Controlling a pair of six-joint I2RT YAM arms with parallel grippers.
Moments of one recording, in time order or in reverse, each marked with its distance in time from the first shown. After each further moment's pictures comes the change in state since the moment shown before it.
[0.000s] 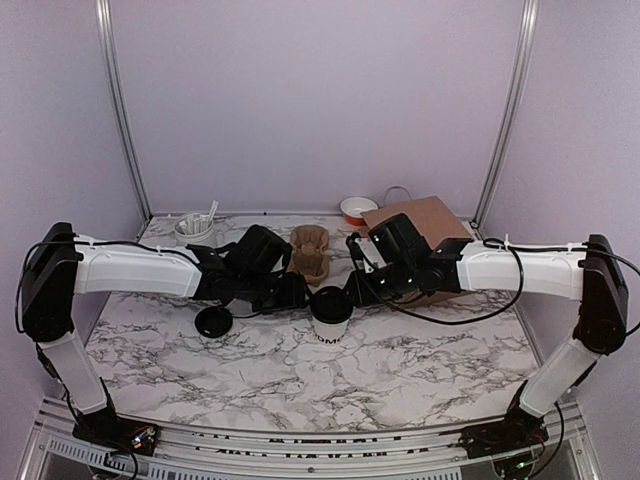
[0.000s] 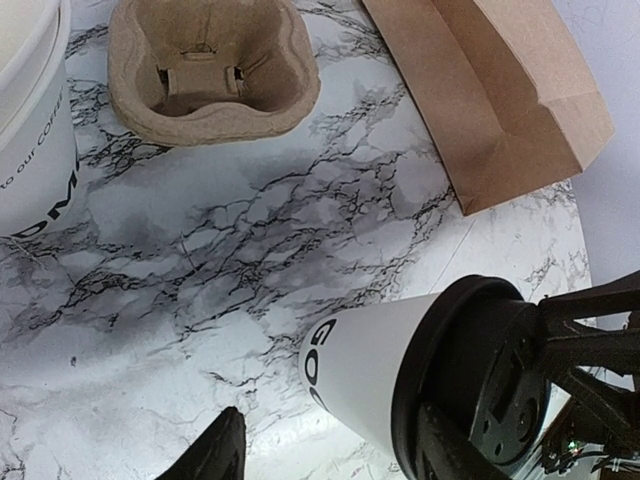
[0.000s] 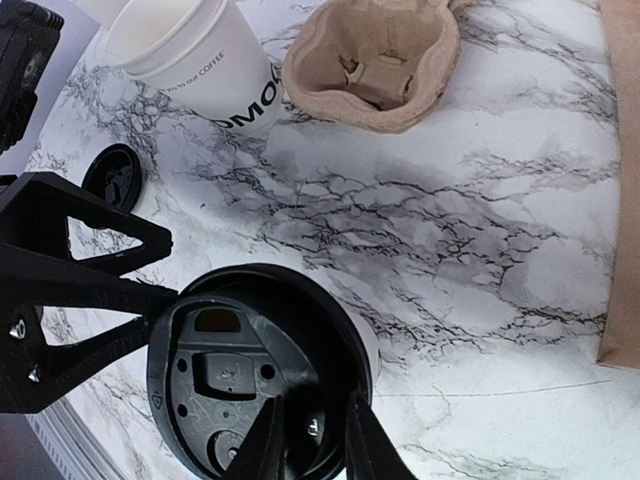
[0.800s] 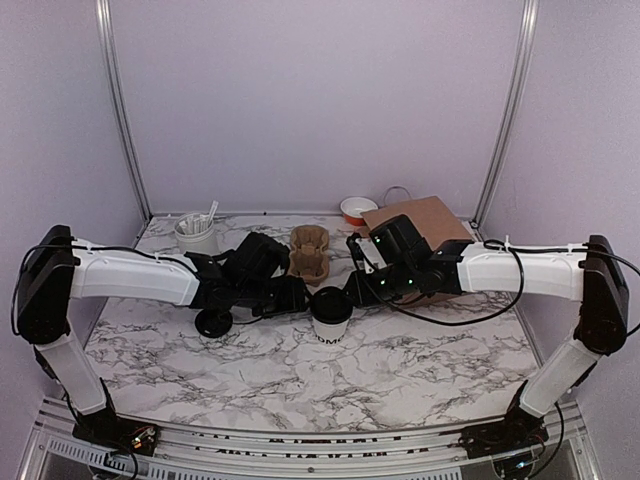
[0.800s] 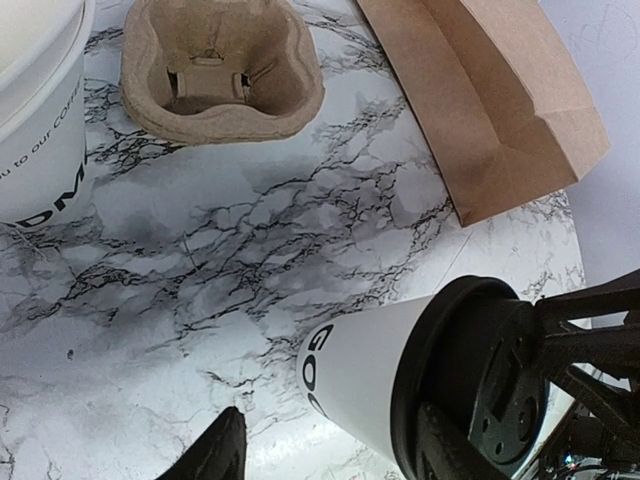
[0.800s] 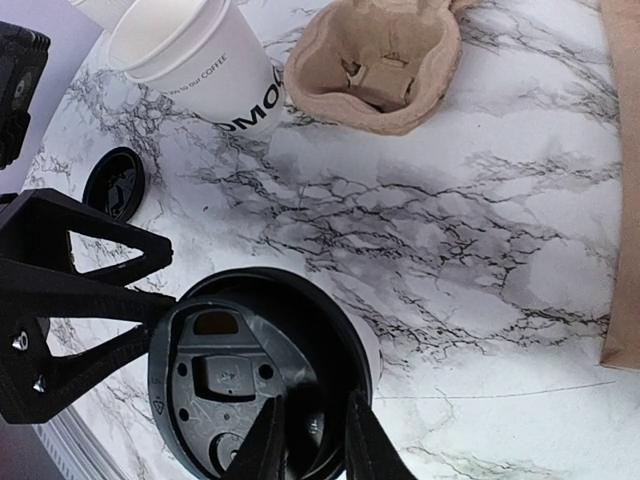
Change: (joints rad) left arm -0.029 -0.025 -0.062 0.076 -0.053 -0.043; right arm 0.001 -0.007 -0.017 0.025 0.000 0.008
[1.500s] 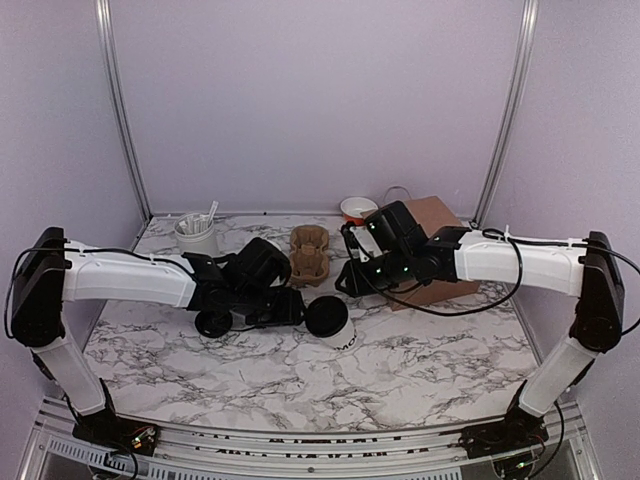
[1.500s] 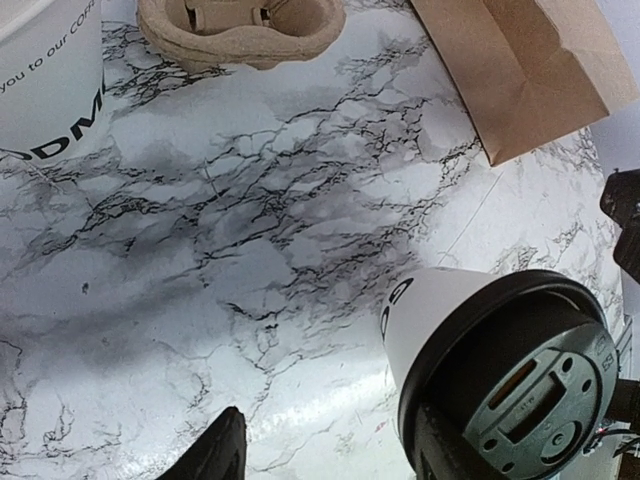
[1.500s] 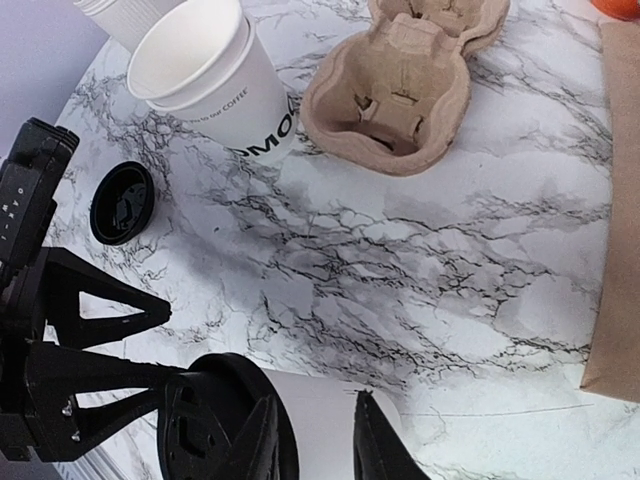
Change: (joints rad) left arm -0.031 -0.030 0.007 -0.145 -0.005 0.018; right arm 0.002 0.029 0.112 -0.072 0.011 -0.041
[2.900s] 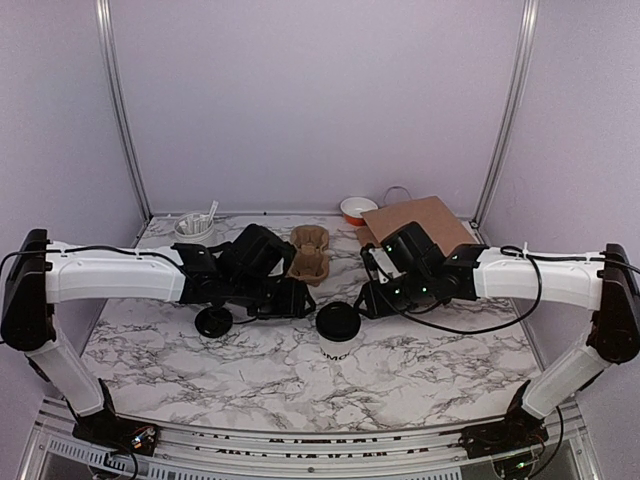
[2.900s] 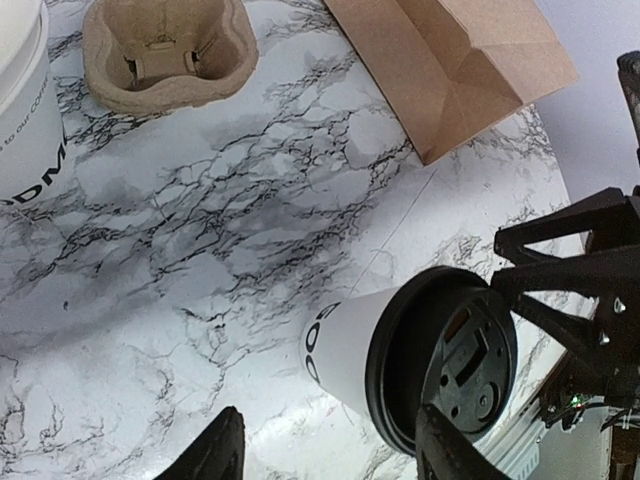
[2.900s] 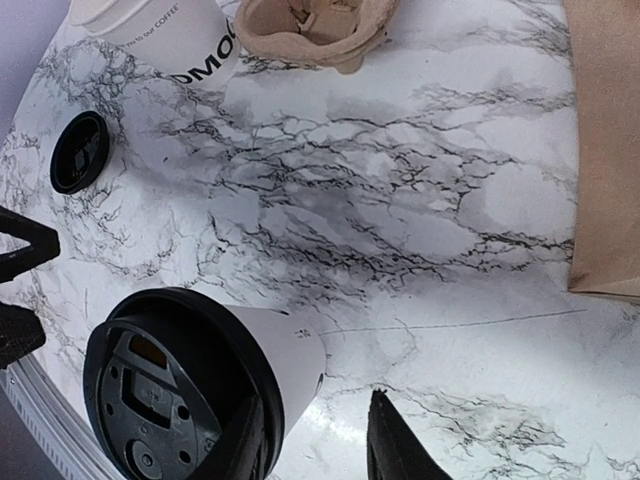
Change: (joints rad) left arm -0.024 -0.050 0.060 -0.041 0.031 0.051; right arm 0.000 -0.126 -0.183 -0.035 0.021 0.061
